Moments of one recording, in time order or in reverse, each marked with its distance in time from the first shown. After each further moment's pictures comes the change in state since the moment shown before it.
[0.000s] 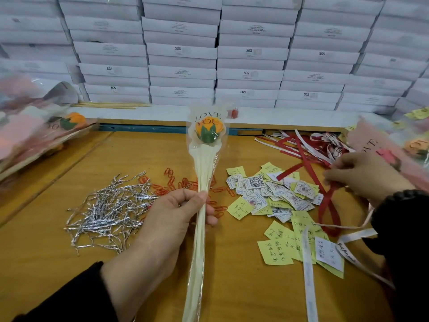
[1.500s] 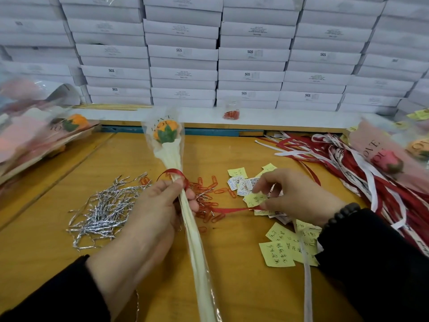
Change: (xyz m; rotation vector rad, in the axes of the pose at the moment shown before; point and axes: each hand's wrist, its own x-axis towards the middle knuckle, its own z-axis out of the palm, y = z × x) left_hand 0.010 0.015 -0.007 -0.212 0.122 0.032; right_hand -0.033 -0.045 0.063 -0.196 -0.400 -0.337
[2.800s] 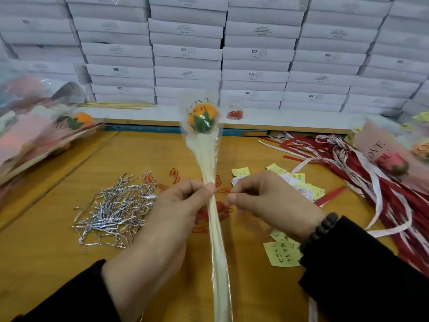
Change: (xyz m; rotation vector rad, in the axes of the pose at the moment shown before) left_hand -0.015 -0.008 0.009 0.204 -0.135 0.102; right_hand -0.011 -0.046 0.022 0.332 -0.068 -0.067
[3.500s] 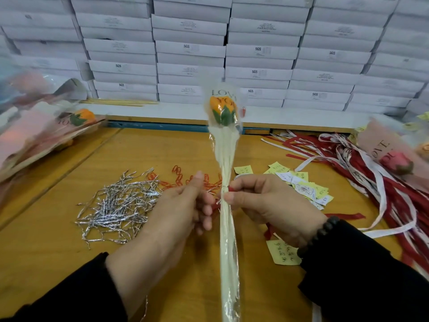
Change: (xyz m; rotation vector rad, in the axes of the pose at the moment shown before) left_hand 0.007 0.000 -0.006 0.065 0.014 -0.182; right_hand -0.004 0.002 0.011 0.549 -0.082 0.015
